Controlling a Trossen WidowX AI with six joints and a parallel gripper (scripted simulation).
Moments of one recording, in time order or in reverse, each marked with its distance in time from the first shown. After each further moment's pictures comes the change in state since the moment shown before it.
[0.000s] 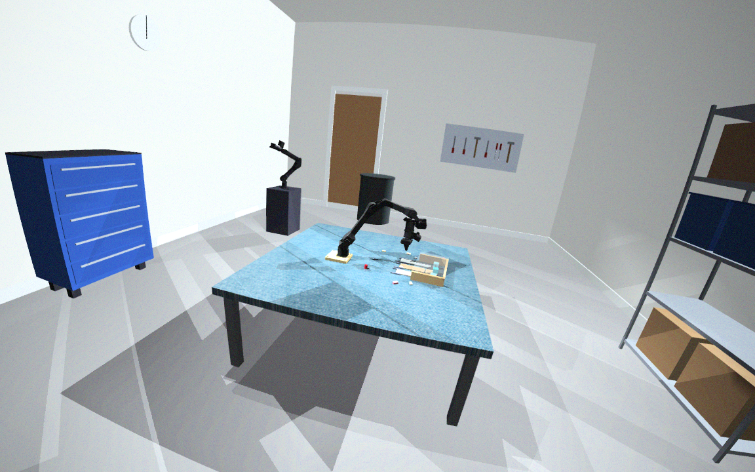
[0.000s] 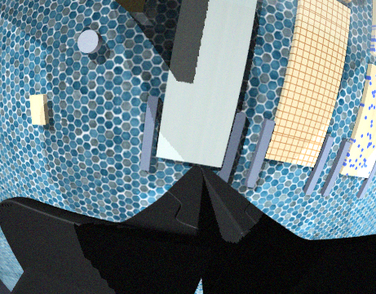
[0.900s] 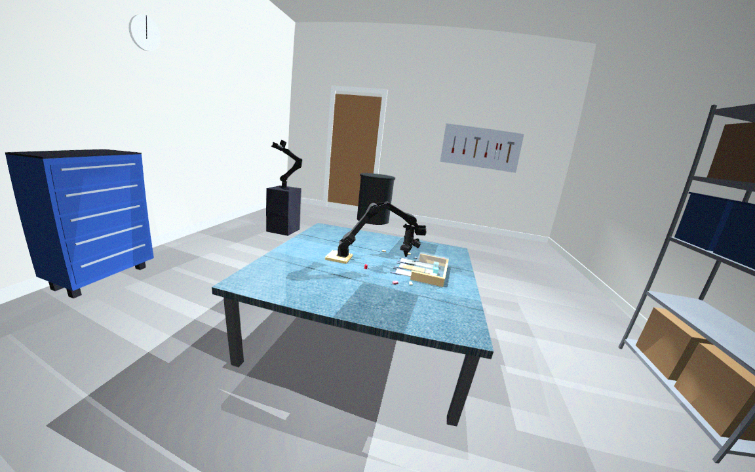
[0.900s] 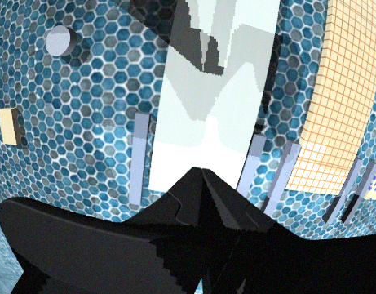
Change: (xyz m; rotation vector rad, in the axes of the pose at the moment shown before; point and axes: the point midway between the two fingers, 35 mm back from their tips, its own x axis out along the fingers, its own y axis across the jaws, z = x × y) arm 0.042 0.002 0.004 0.000 -0.005 0.002
